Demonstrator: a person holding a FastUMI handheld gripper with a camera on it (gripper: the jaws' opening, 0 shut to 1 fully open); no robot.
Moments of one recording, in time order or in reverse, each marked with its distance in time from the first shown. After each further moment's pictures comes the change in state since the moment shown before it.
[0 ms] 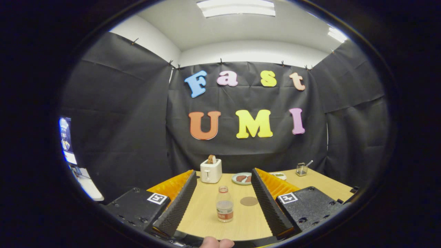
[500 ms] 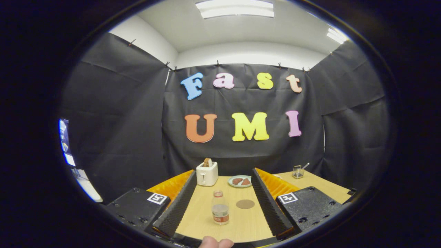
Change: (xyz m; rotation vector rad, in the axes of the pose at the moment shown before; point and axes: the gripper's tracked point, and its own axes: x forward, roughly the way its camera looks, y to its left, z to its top) arm 0.002 -0.008 0.018 -0.001 -0.020 -0.022
